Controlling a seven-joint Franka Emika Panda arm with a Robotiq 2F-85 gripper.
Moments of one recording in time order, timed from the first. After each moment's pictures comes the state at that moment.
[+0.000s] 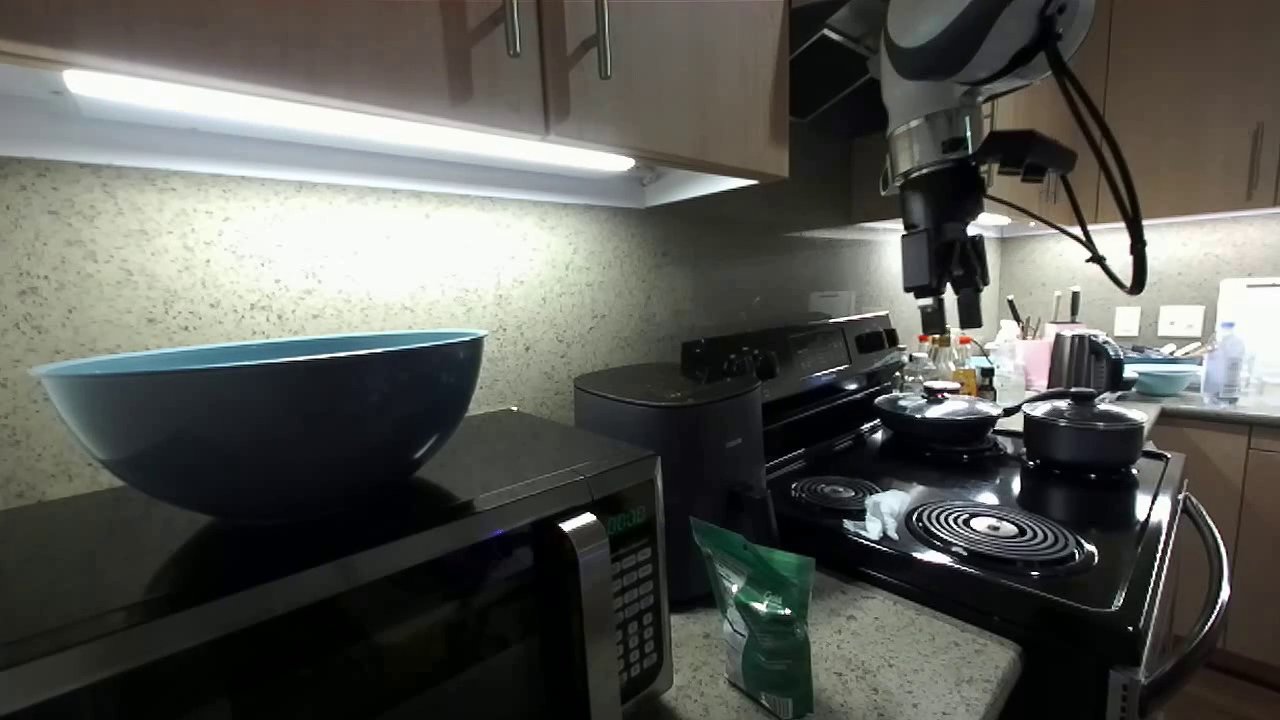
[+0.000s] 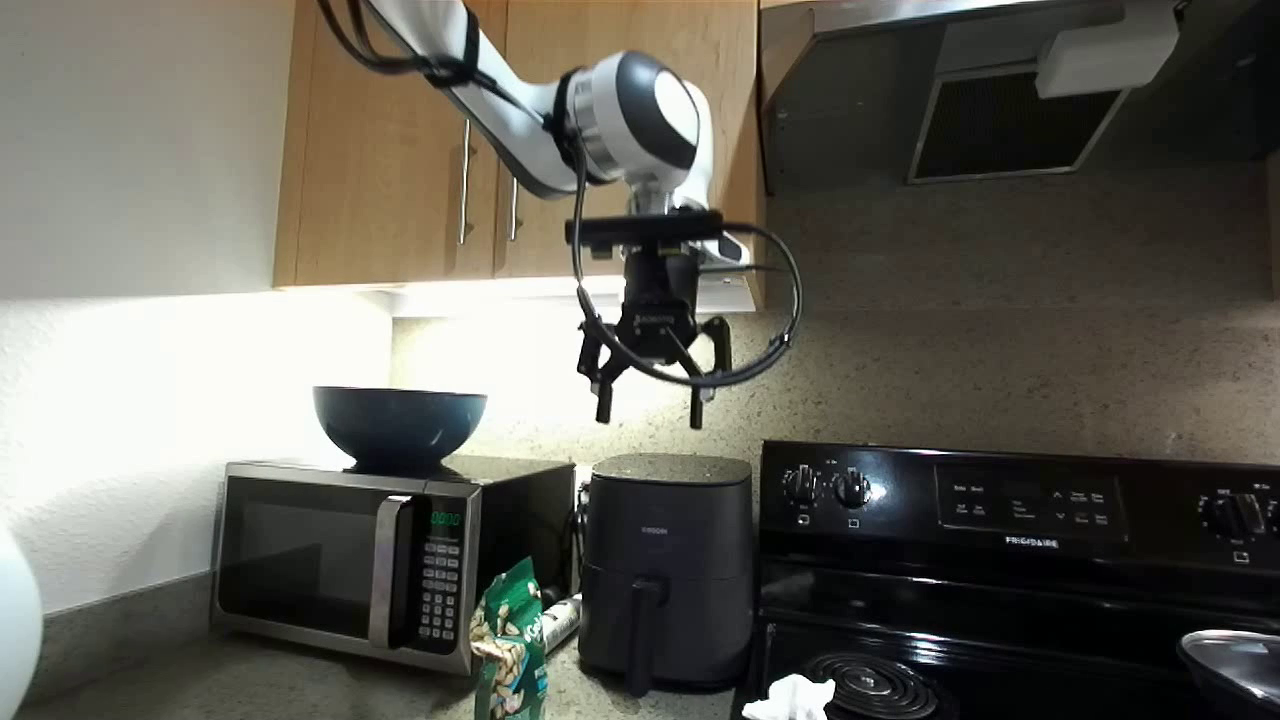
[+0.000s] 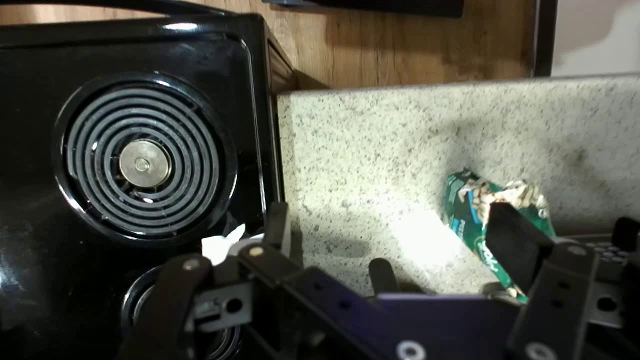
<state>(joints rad) -0.04 -0.25 -0.19 -2.03 -0.07 1.66 -0.23</state>
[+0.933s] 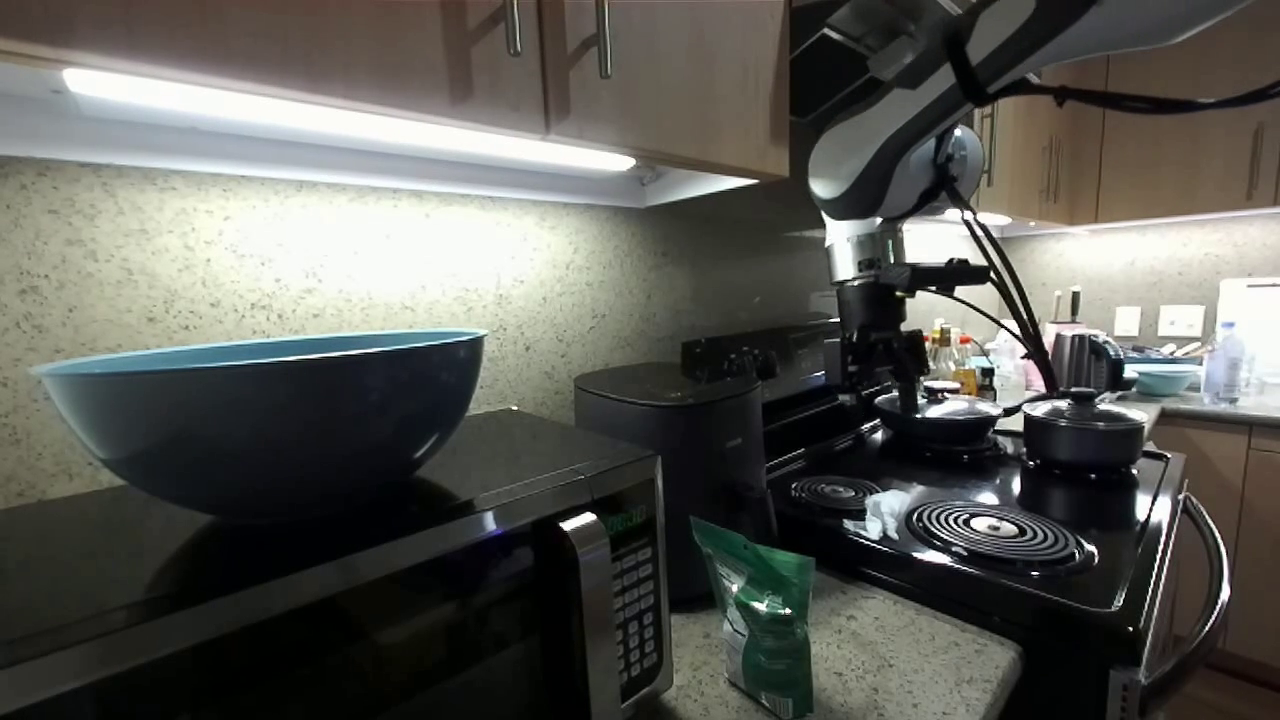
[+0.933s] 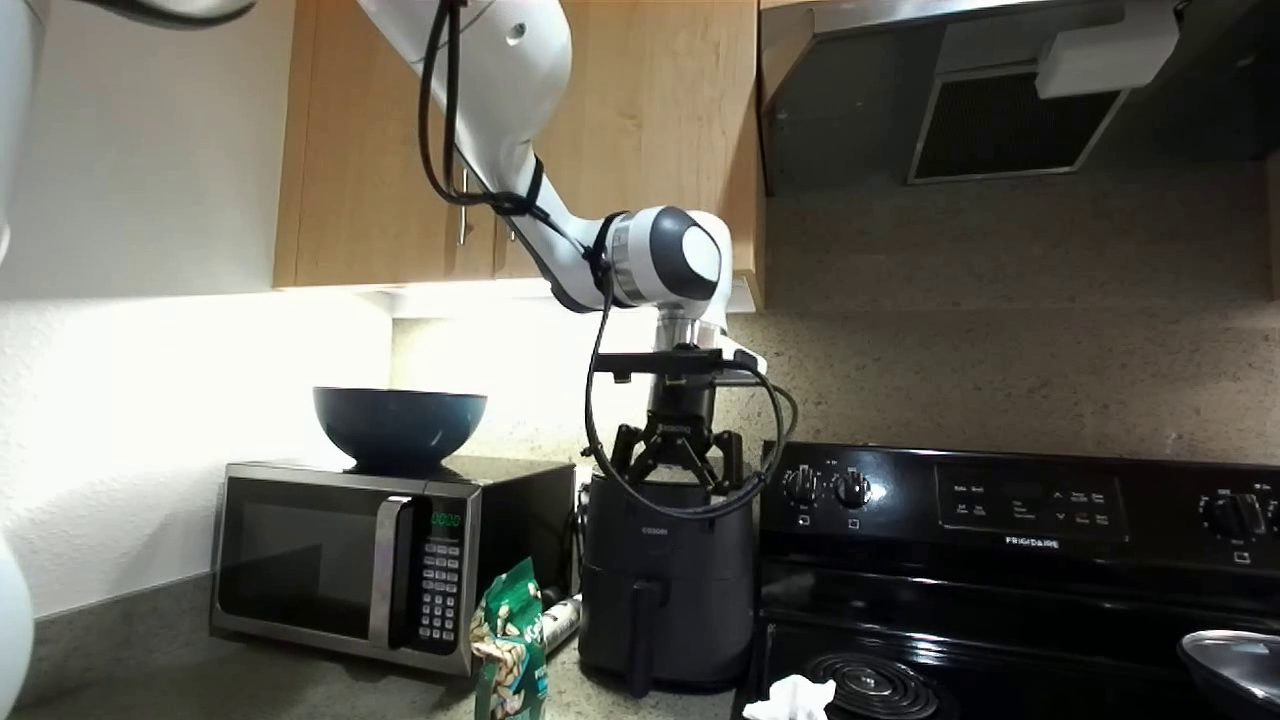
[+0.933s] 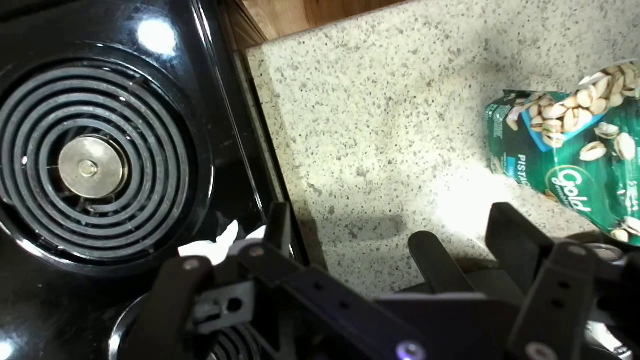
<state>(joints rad) -0.06 0.03 -0.17 -1.99 0.00 1.86 -0.05</state>
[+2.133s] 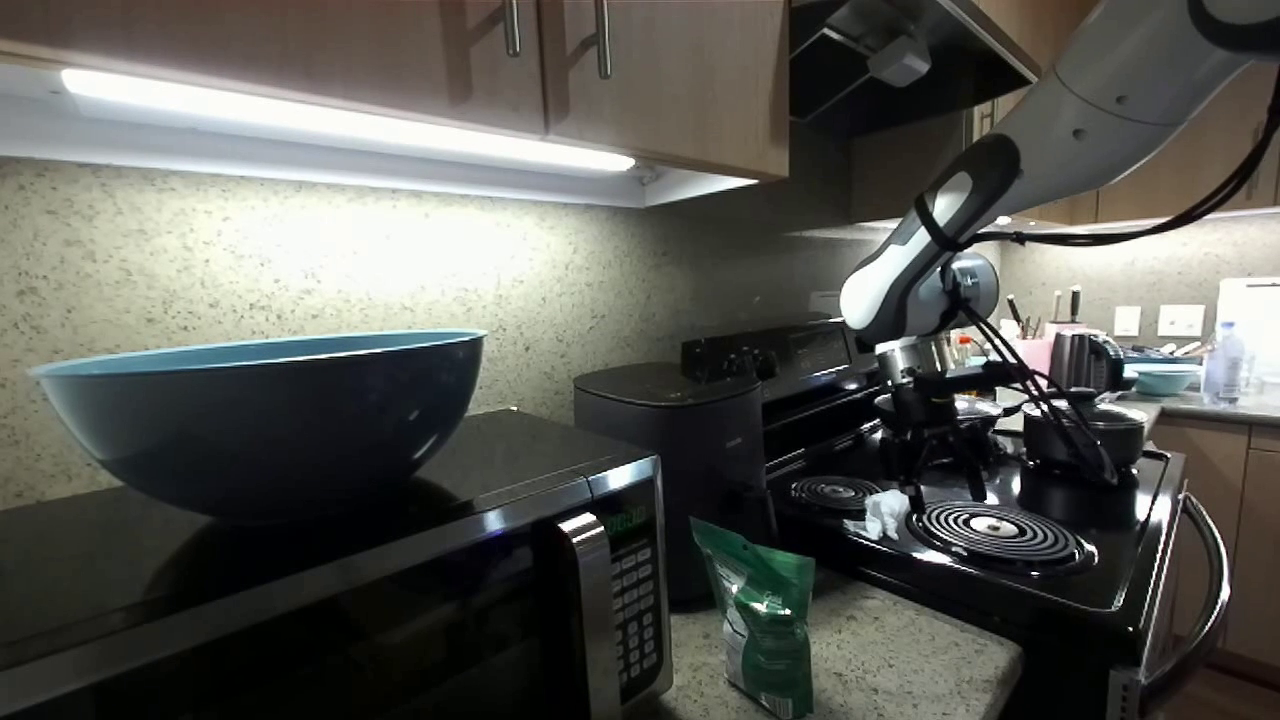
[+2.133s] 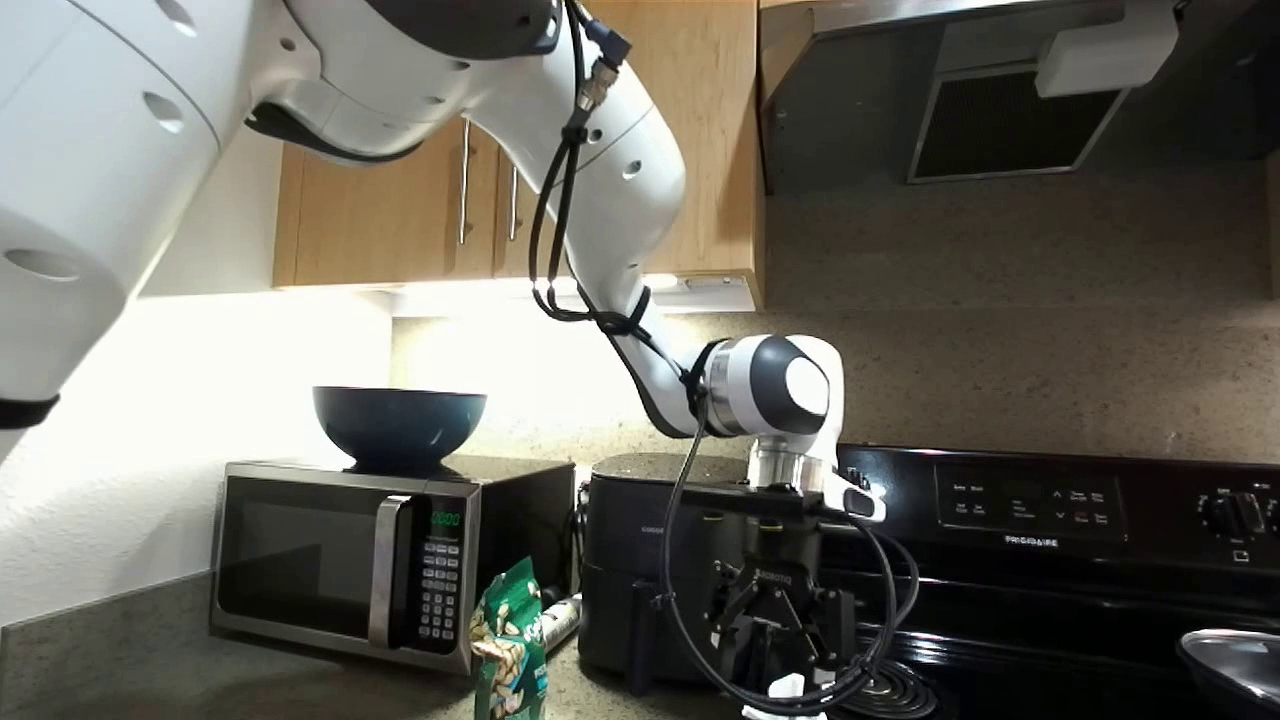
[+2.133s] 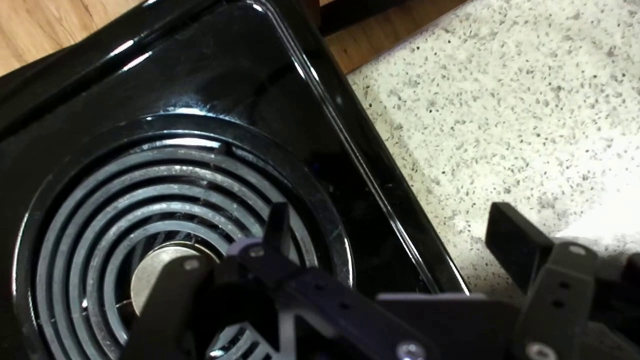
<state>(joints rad) -0.20 0.33 -0.22 -1.95 0.01 1.95 0.01</state>
